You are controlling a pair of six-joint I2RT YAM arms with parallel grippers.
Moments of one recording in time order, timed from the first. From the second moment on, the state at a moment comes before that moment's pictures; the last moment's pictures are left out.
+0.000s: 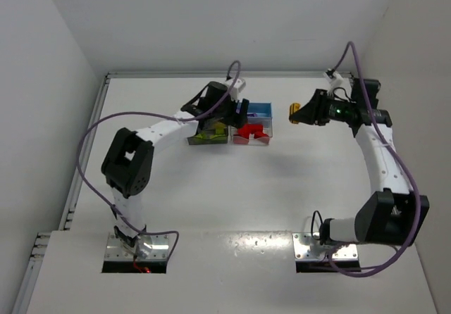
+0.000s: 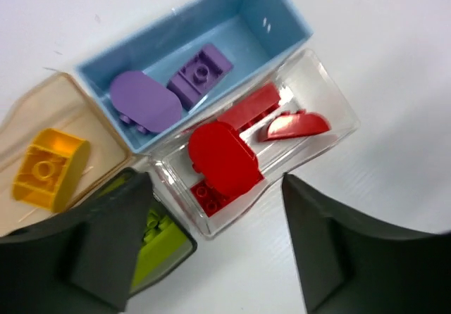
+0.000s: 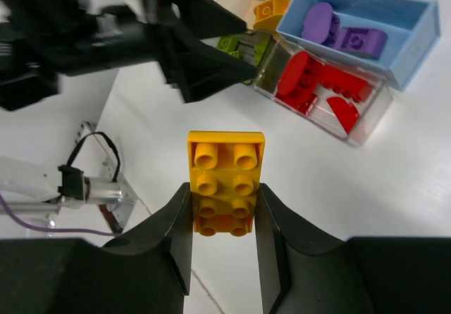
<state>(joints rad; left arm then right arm) -0.59 1.93 1.45 -0.08 0.11 -0.11 -0.17 1.31 1.13 -0.51 -0.99 0.12</state>
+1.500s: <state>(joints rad) -0.06 1.37 1.20 -0.32 0.07 -0.19 0.43 2.48 2.18 -0.51 -0.41 0.15</state>
